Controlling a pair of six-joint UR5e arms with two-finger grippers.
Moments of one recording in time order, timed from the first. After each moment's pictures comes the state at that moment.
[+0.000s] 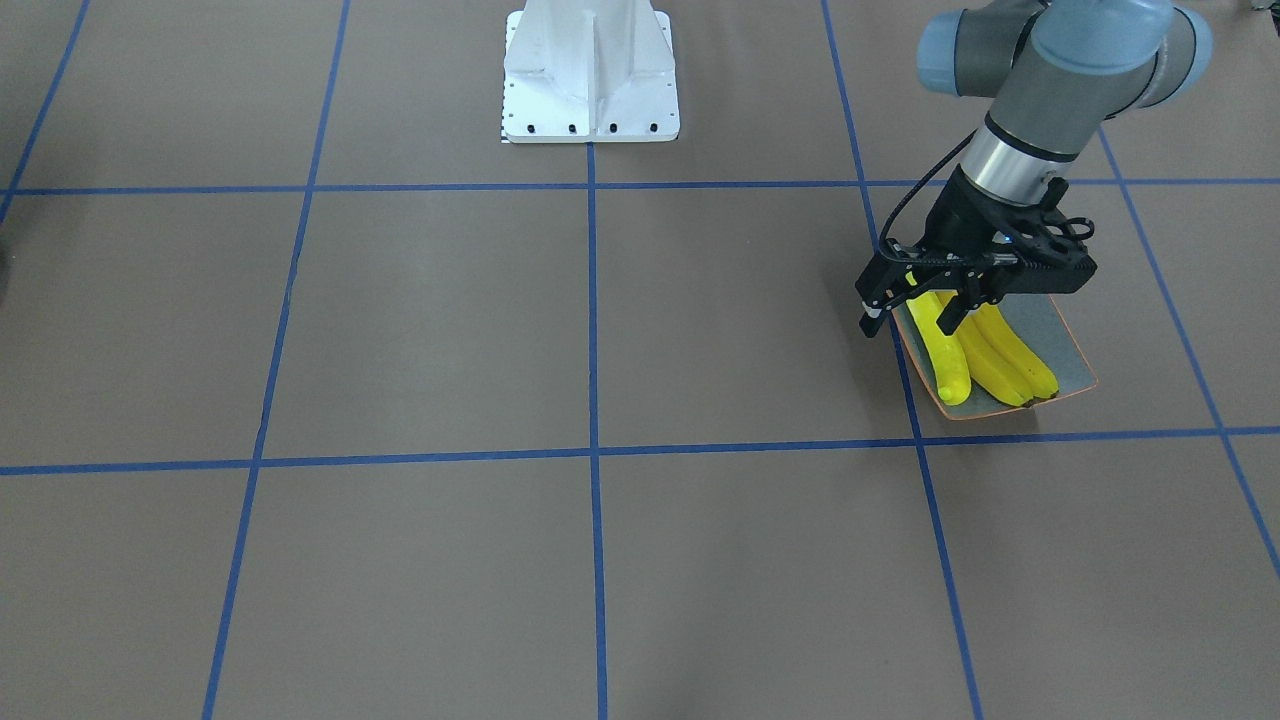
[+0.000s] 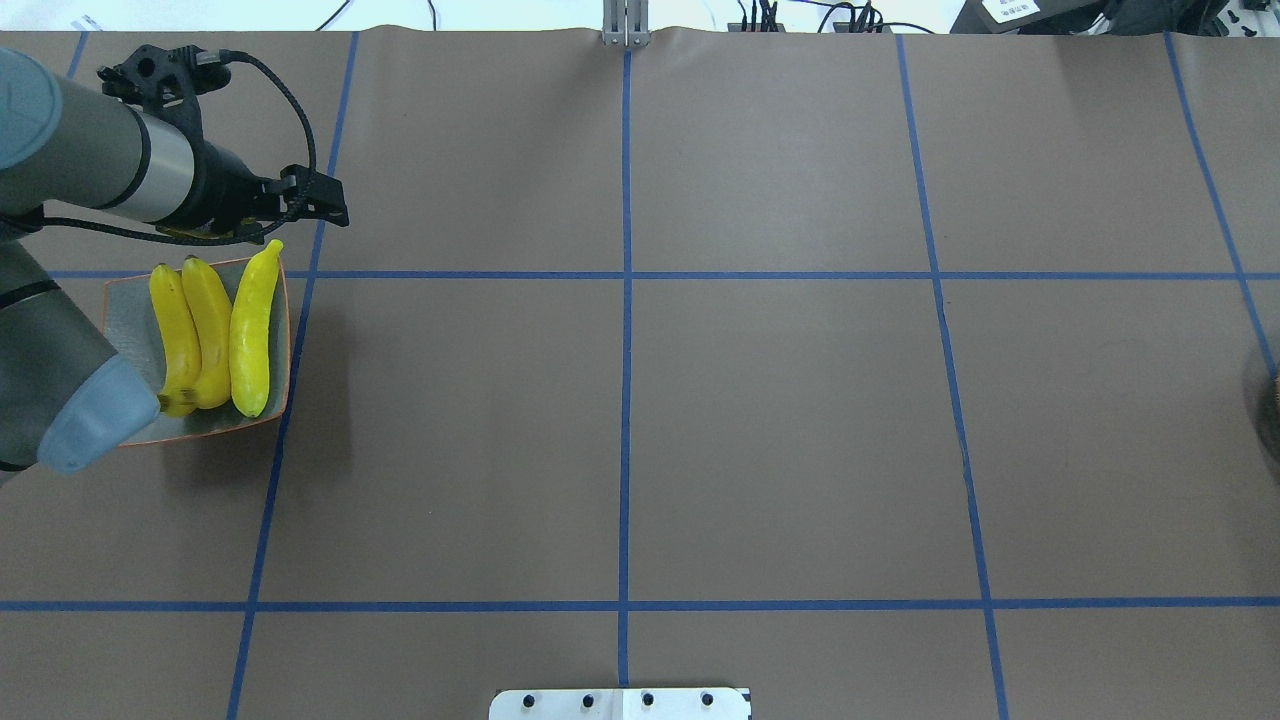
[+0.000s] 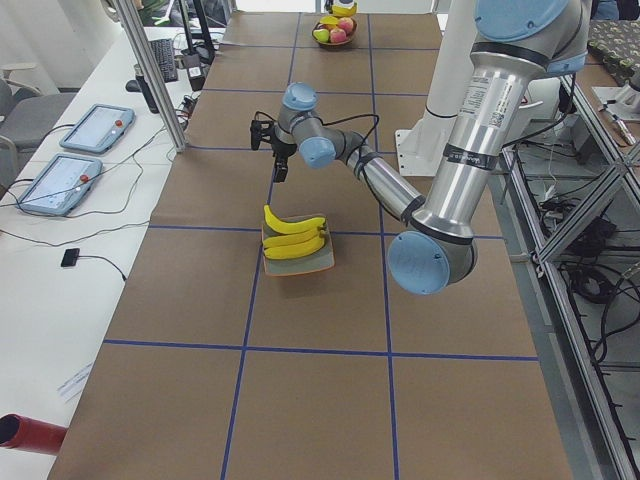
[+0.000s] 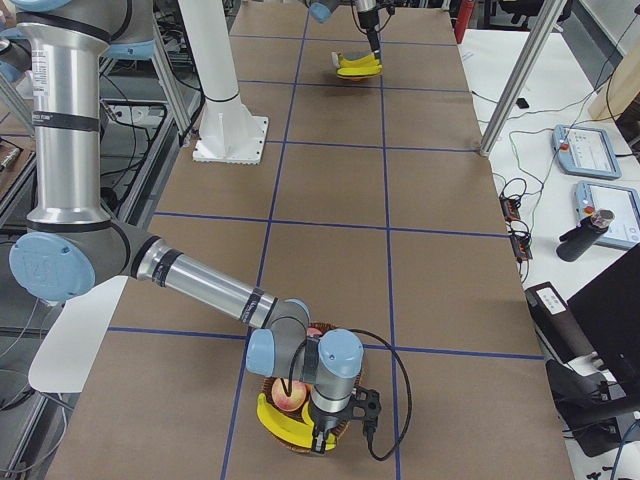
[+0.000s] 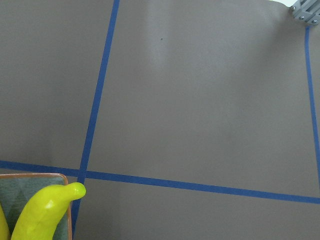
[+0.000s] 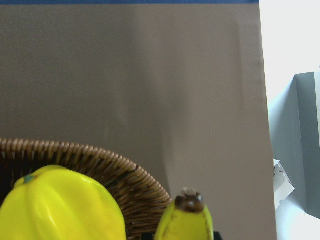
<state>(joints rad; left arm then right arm) -0.88 -1.89 -1.90 -1.89 -1.98 -1.19 1.62 -1.63 1.25 -1.33 1.99 0.03</state>
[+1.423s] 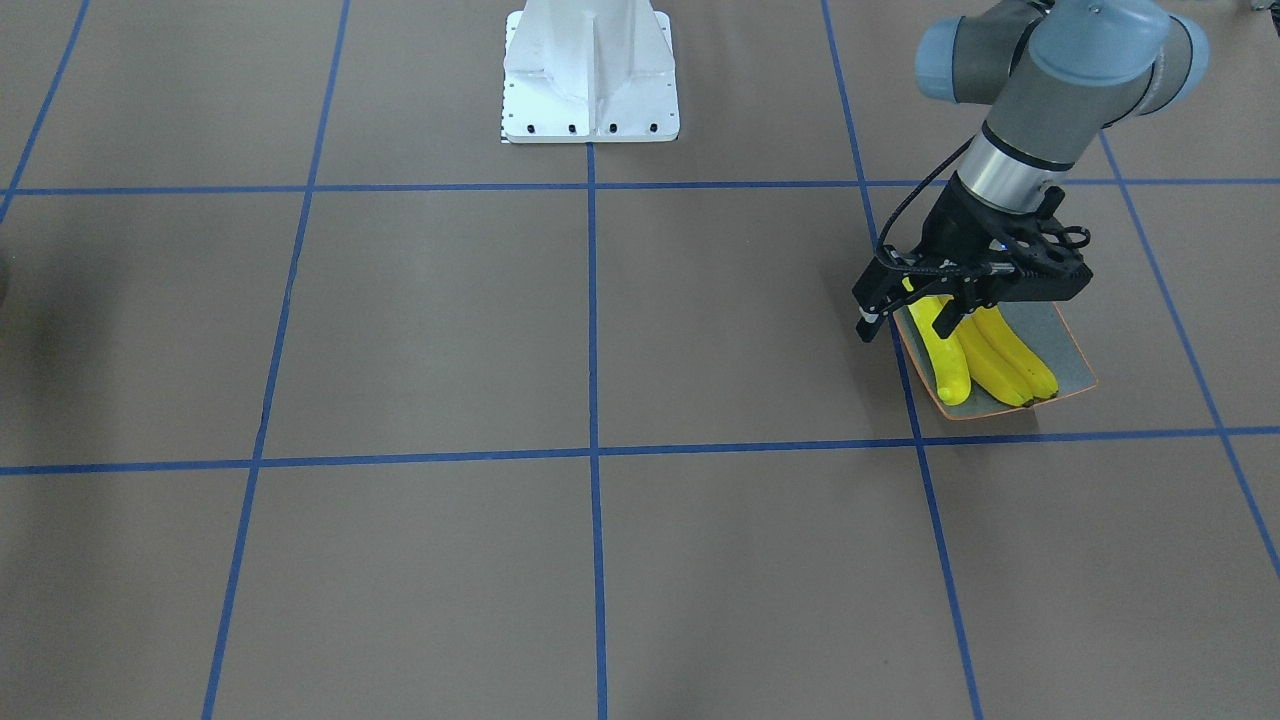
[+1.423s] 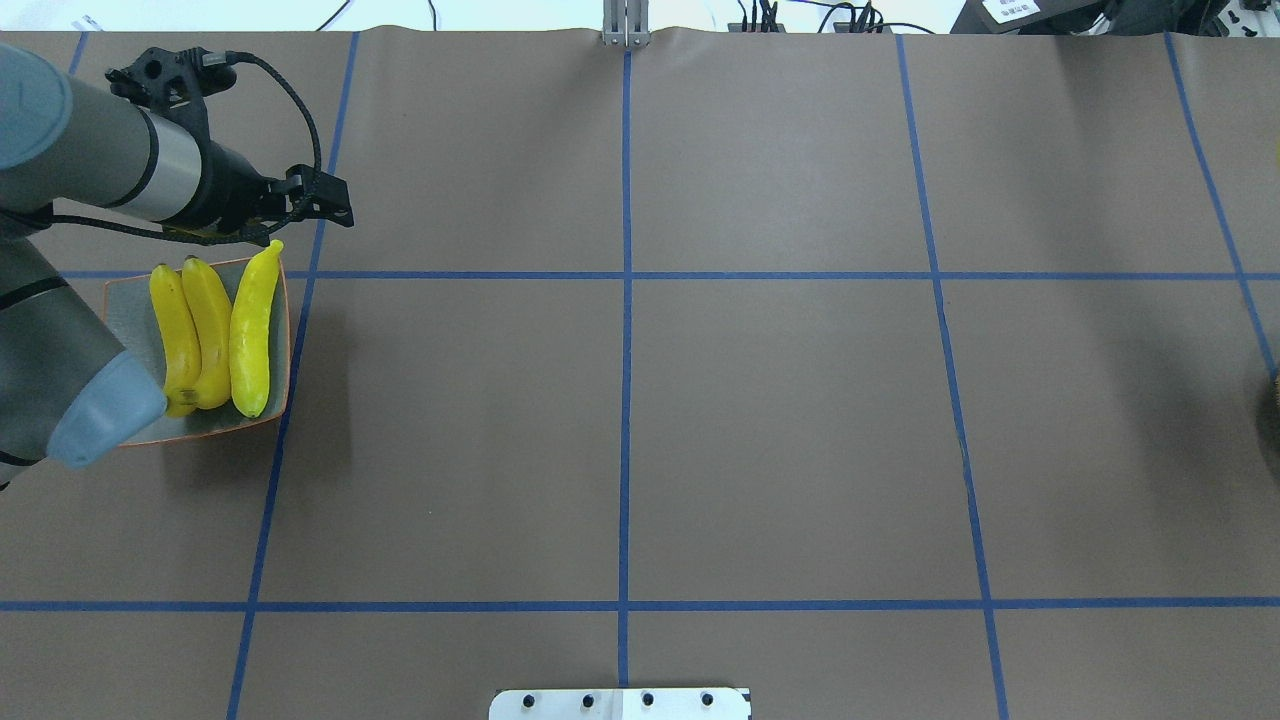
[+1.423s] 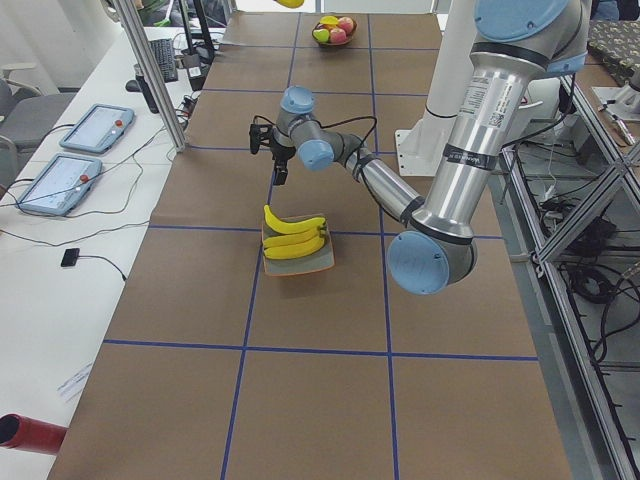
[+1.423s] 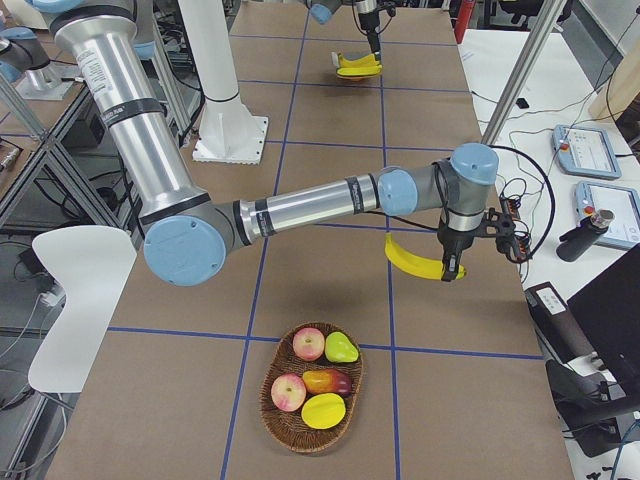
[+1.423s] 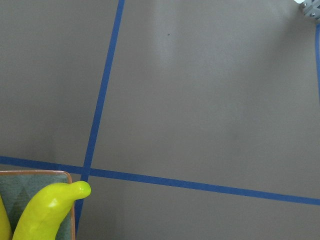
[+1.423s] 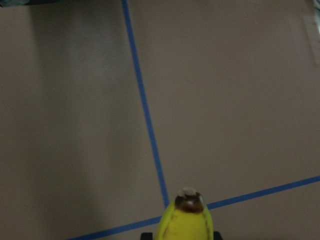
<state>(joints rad) -0.88 -1.91 -1.88 -1.89 -1.99 -1.21 1.44 -1.13 1.46 -1.63 2.25 0.49</state>
